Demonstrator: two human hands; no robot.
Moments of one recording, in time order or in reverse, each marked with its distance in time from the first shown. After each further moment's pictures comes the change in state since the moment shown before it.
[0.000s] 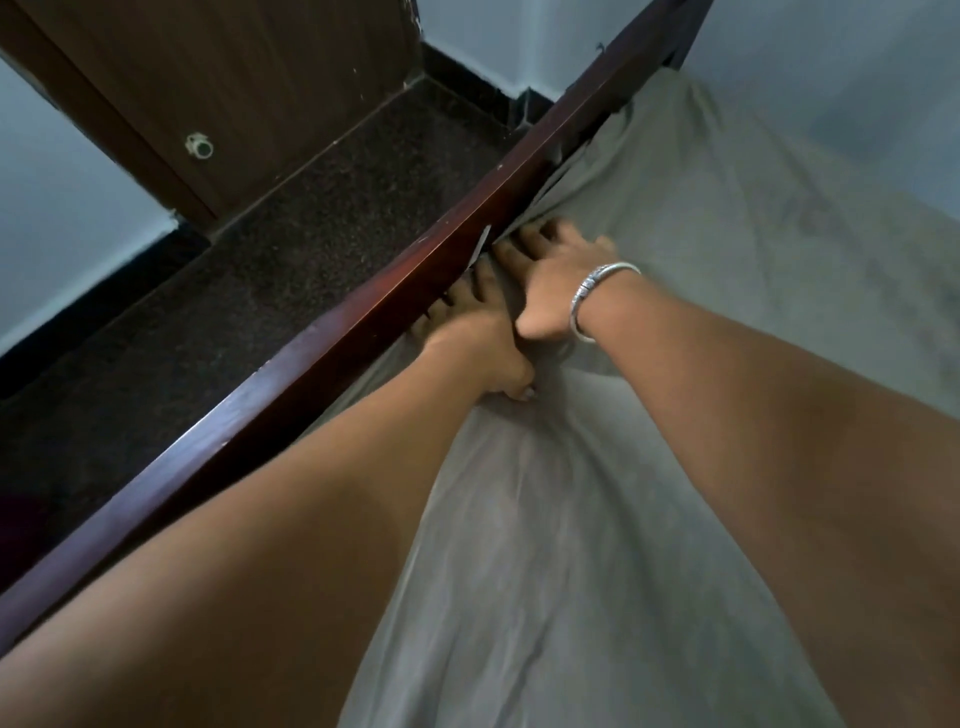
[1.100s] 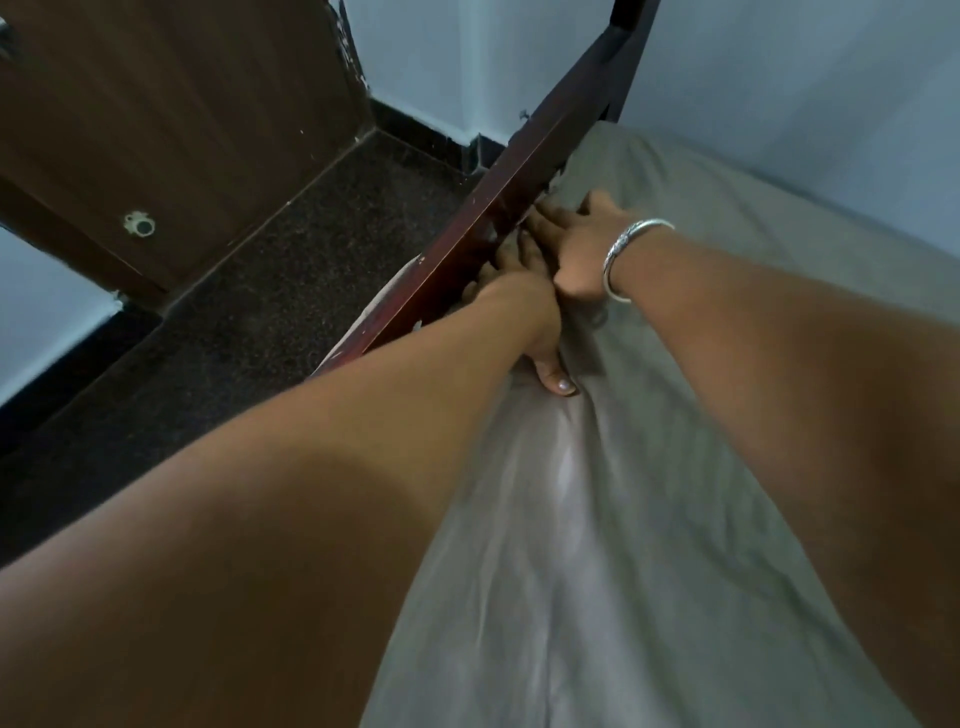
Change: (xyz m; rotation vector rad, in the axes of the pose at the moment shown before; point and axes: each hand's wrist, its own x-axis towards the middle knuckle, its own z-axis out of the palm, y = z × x) left_hand 0.092 0.095 -0.058 0.169 -0.108 0.130; right_hand 0.070 0.118 -0.013 -0.167 -0.016 0.037
